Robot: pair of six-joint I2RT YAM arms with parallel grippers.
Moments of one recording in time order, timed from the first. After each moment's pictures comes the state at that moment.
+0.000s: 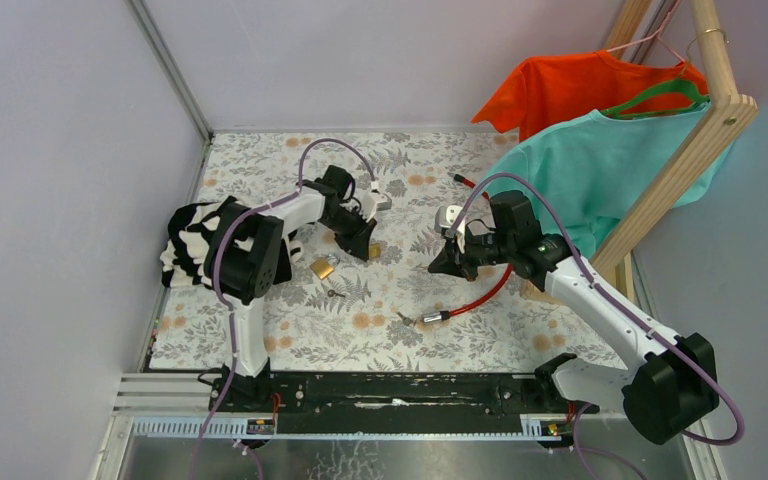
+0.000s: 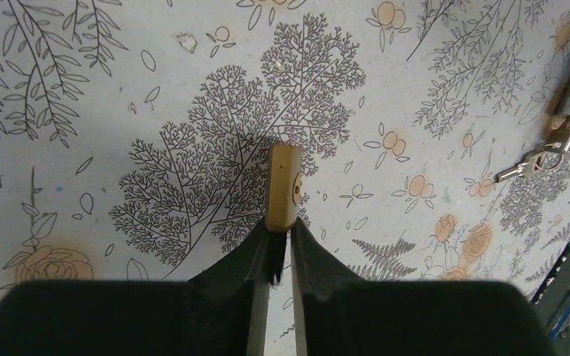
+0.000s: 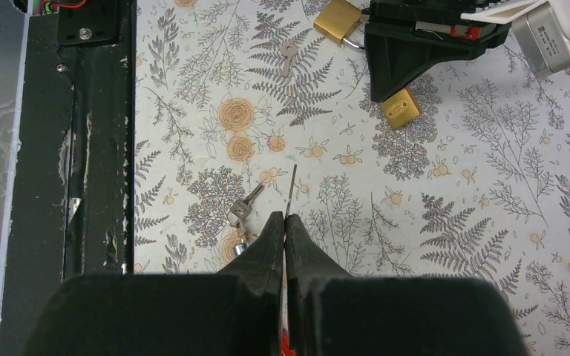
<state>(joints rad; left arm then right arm) -0.34 2.01 1.35 -0.63 0.65 0.49 0.49 1.17 0.87 -0.40 -0.85 -0.54</state>
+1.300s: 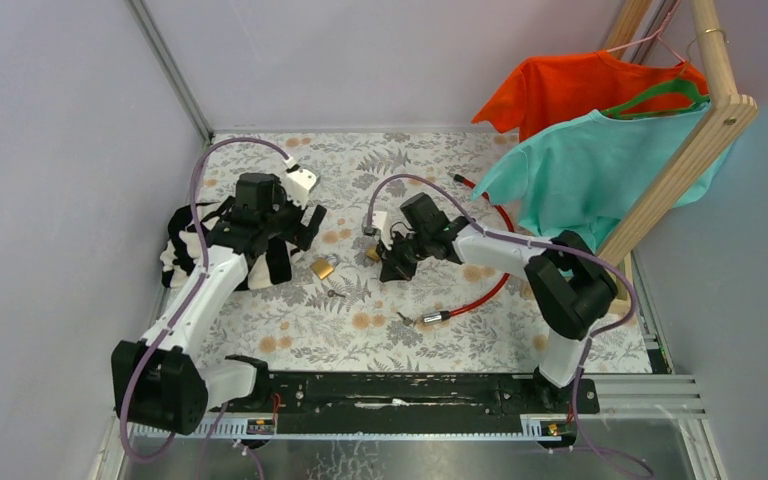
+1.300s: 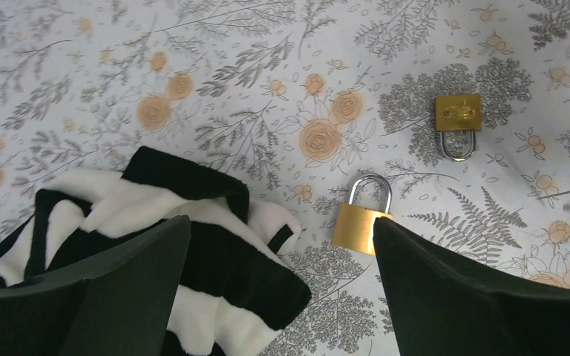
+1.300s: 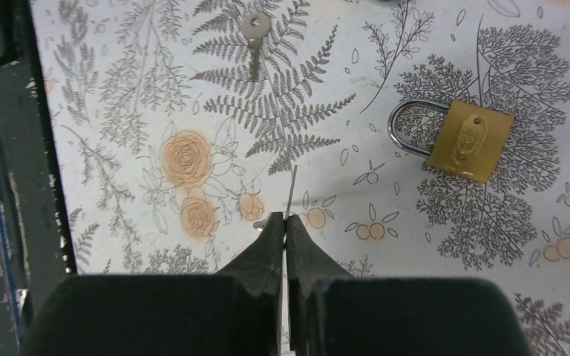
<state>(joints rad) -0.18 1.21 0.94 -0.39 0.23 0.37 0.73 1.78 1.12 -0.23 -0.64 -0.32</state>
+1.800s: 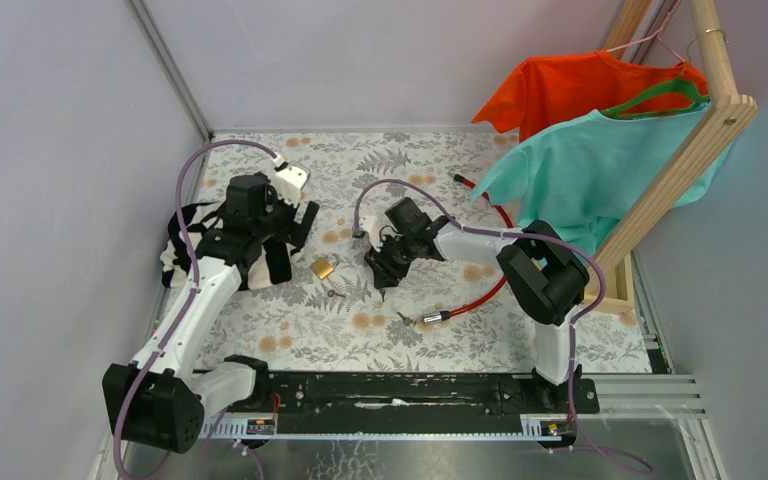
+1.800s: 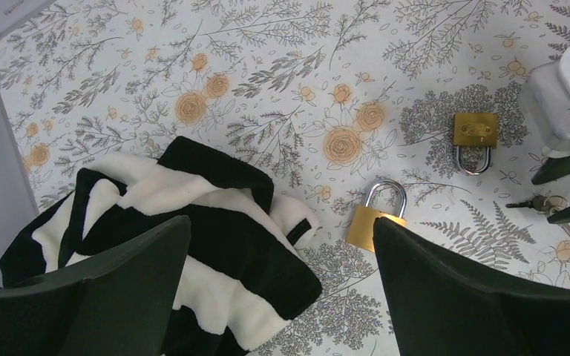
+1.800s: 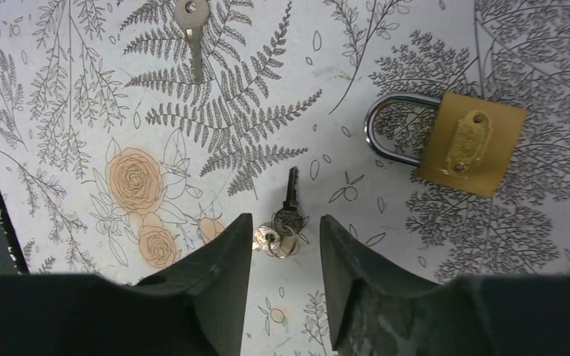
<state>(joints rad) -0.18 1.10 0.93 -0.40 0.12 0.32 0.76 1.96 1.22 -0.26 -0.54 -0.26</state>
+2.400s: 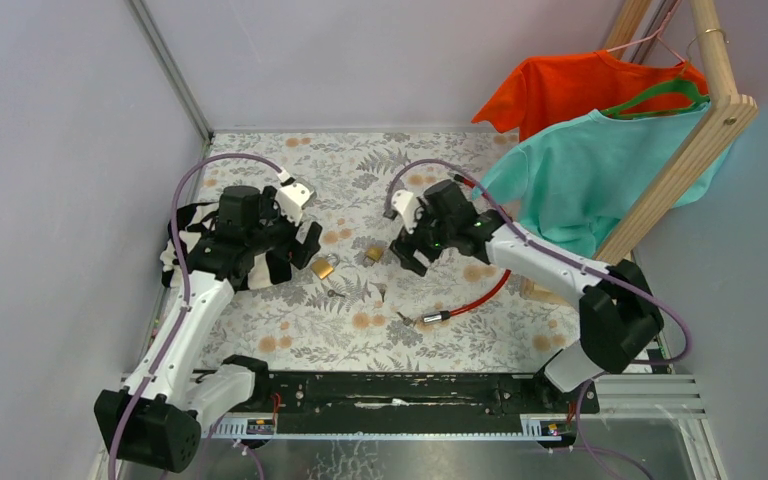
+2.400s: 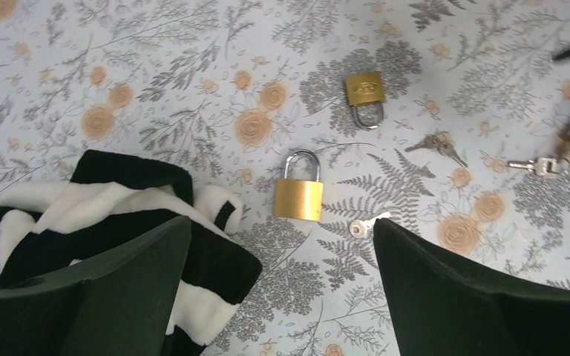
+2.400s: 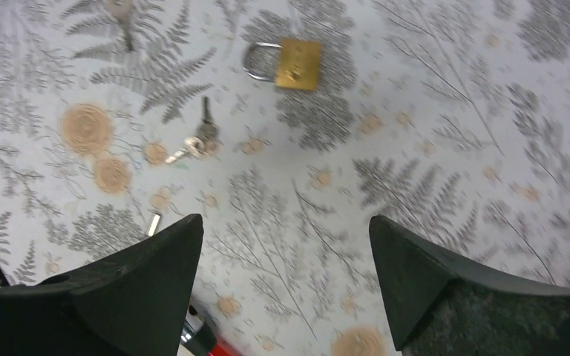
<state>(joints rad) -0.18 1.01 0.92 -0.54 0.35 0.37 0.71 1.58 1.13 -0.37 -0.30 -0.35</state>
